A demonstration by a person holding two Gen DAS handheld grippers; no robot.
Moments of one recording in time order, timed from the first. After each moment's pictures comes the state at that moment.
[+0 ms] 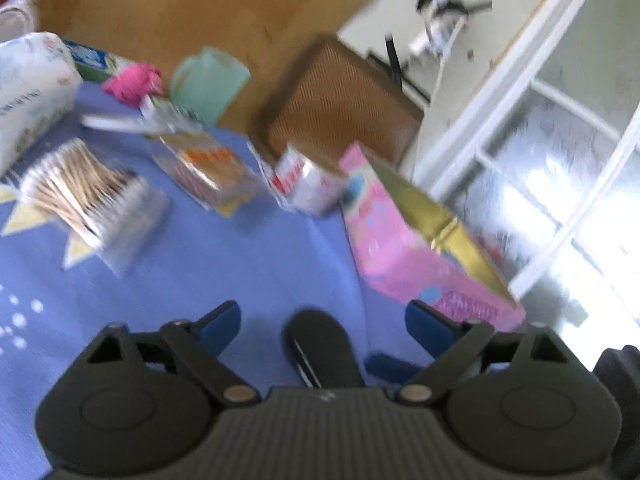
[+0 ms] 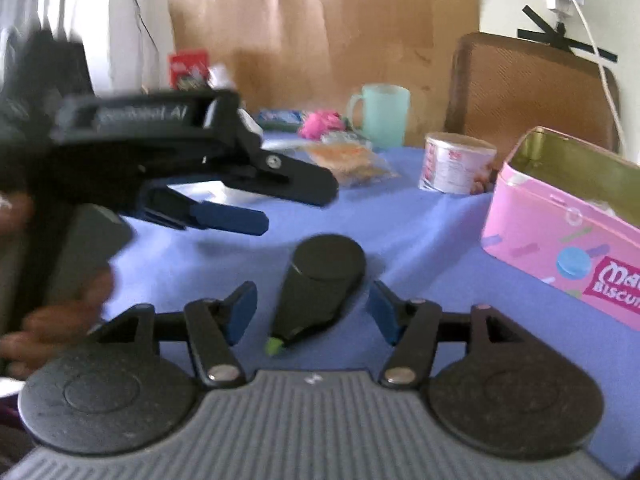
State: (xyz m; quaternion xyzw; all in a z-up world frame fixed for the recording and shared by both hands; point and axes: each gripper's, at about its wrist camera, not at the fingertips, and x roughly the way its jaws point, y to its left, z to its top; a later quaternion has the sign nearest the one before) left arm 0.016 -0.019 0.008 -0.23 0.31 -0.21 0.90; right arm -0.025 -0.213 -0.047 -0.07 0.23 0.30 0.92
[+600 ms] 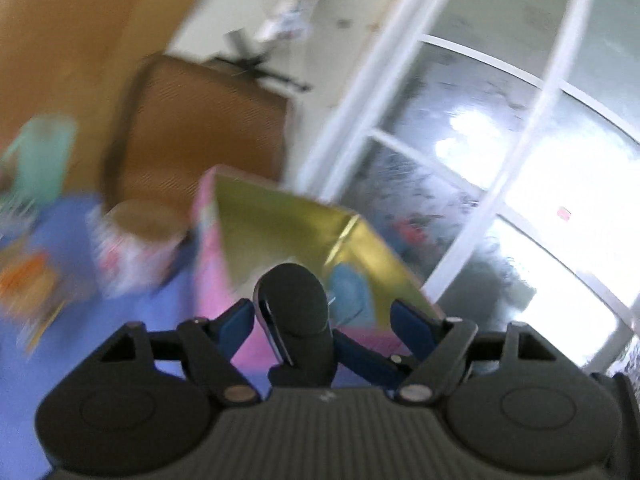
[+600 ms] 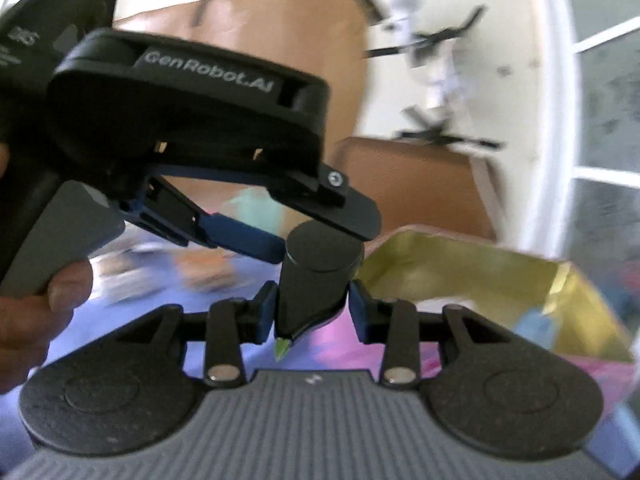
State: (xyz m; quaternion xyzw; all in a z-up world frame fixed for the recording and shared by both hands) left arm 0.071 -0.132 0.095 -0.14 0.26 -0.34 0.89; right arm -0.015 -0.286 -0.004 -0.06 0.07 0.15 0.98
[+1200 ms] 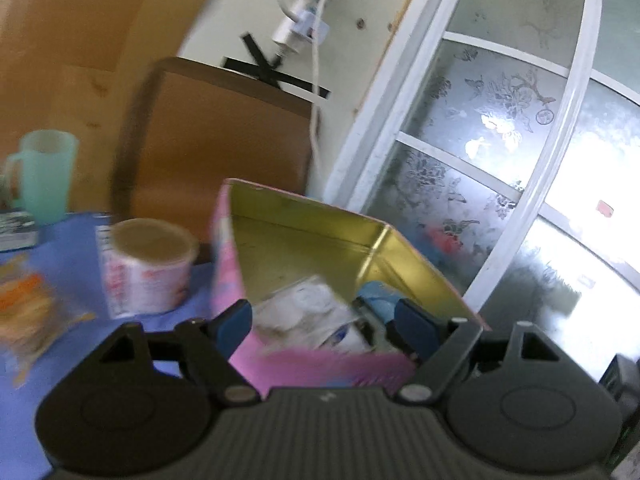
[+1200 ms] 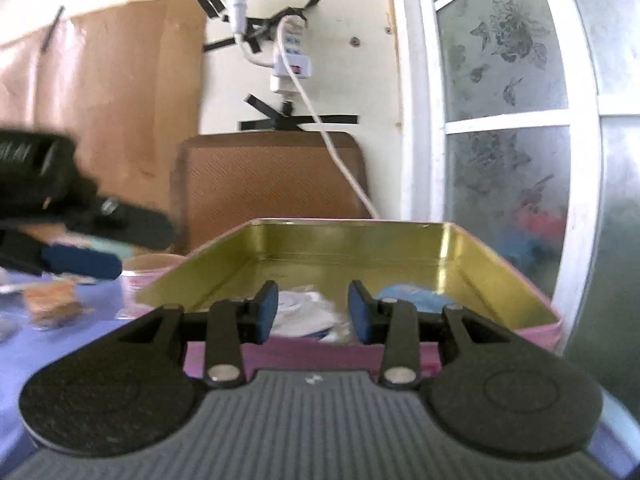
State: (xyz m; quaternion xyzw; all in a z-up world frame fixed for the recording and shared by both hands) left arm 0.079 -0.133 0.064 -0.13 0.24 -0.29 0.92; right arm 0.026 -0.339 -0.026 0.03 0.06 0.00 1.00
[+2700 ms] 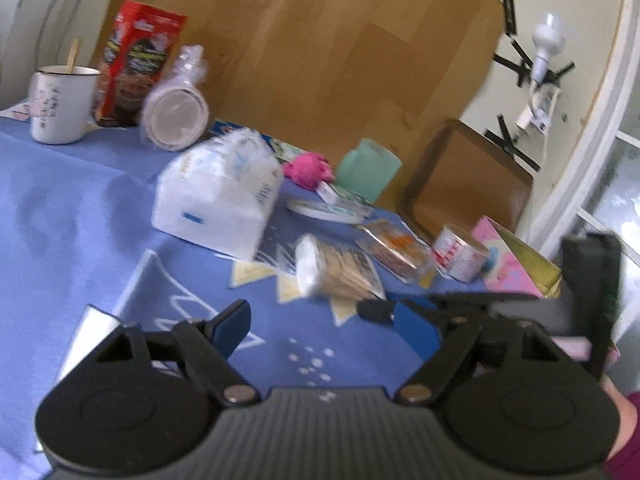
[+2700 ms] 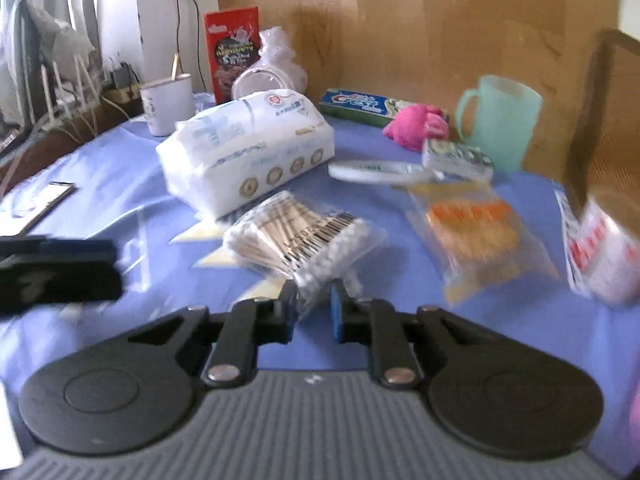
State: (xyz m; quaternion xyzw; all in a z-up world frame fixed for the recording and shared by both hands) left arm -0.048 0.098 0.021 -0.21 0.25 -0.03 0.95; right arm 0.074 -0.099 -0.034 -0.09 0.27 0.40 0.87
